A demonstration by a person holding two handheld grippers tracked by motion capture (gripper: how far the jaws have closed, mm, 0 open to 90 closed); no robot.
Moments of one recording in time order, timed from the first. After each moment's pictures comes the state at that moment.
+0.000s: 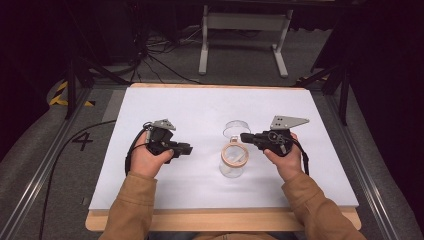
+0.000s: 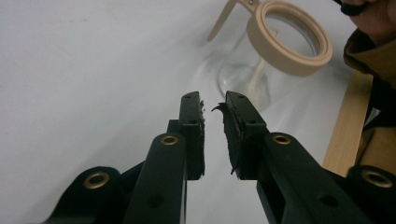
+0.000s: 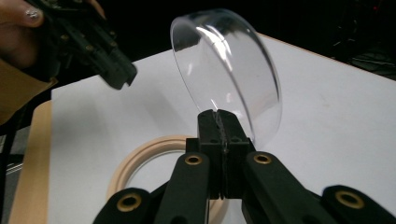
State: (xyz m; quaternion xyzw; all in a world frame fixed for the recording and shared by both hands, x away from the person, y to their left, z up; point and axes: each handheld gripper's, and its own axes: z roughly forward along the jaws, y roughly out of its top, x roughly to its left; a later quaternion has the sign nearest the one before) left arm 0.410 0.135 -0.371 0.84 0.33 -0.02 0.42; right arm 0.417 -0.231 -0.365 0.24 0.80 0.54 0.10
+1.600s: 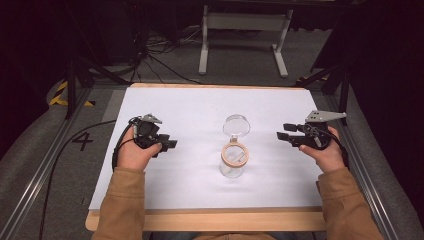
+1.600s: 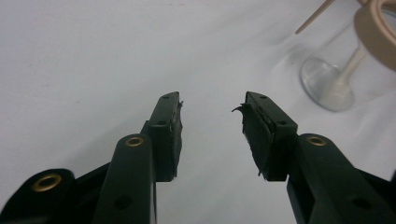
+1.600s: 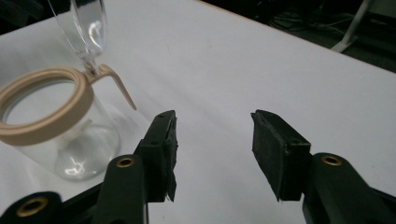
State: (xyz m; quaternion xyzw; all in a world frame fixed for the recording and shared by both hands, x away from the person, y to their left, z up) left arm 0.428 0.171 -0.376 0.83 0.41 0.06 0.38; right arm 0.429 -0.333 -0.357 0.33 0.81 0.45 0.17
